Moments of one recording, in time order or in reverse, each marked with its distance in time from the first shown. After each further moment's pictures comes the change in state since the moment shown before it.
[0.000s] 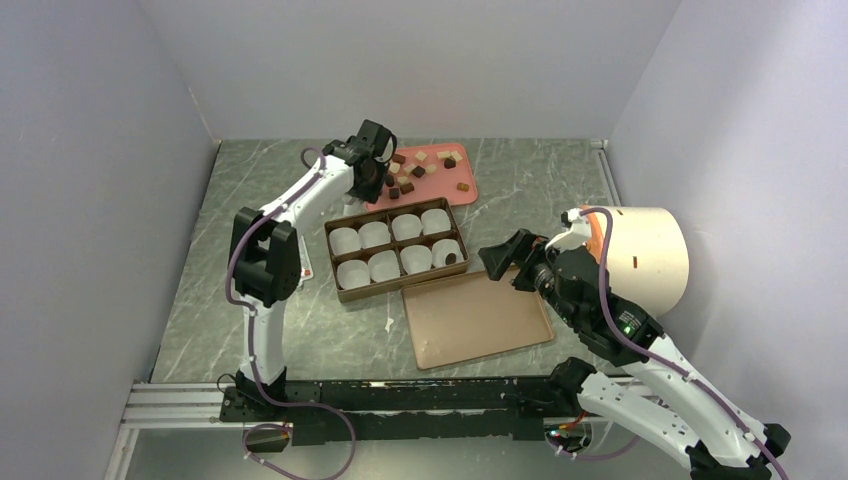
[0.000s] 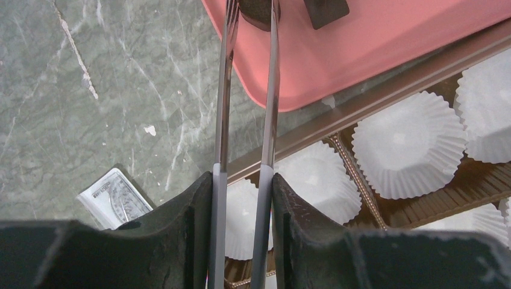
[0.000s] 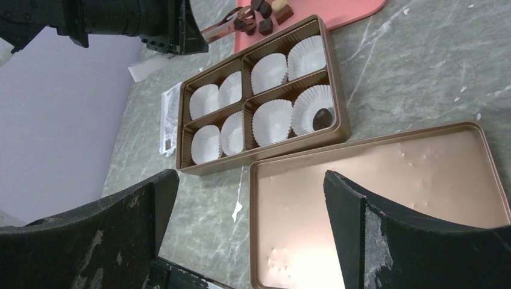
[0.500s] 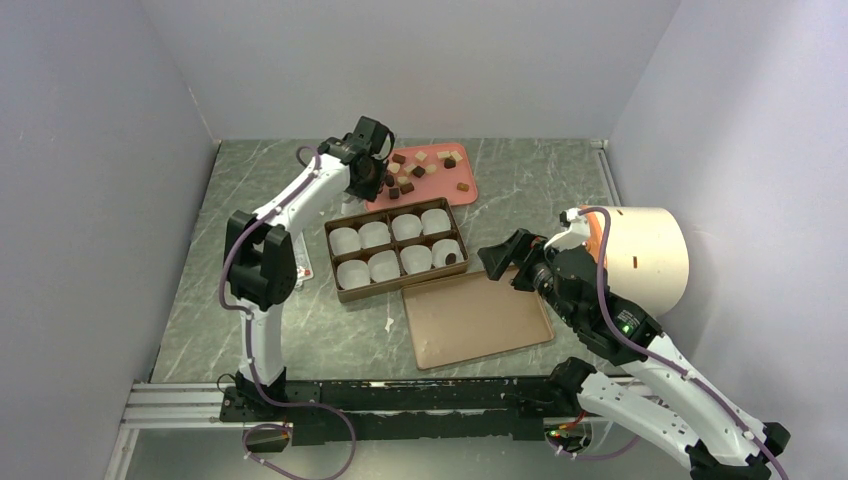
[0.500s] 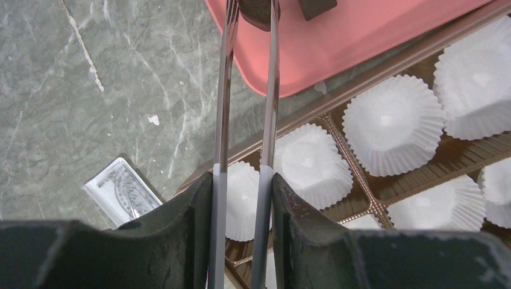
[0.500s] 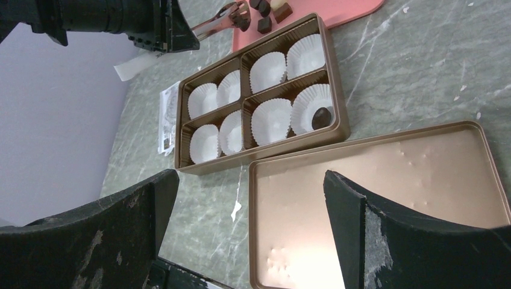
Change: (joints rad) left arm 0.000 -0.047 0.002 -0.034 0.019 0.000; right arm 0.000 0.006 0.000 0.001 0.000 0.000
